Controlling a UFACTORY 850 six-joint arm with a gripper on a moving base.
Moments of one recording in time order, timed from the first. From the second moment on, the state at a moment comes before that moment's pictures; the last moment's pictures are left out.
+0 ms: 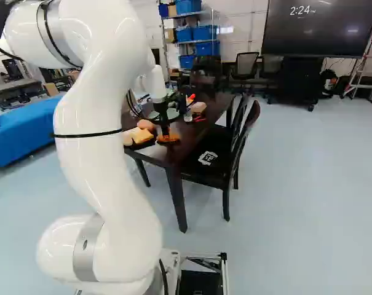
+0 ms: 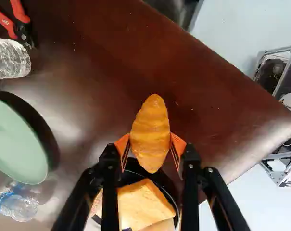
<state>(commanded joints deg) 3.9 -26.3 -75.0 0.0 -38.7 85.6</state>
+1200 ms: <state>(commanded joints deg) 3.9 -23.3 -74.2 0.0 -38.7 85.6</state>
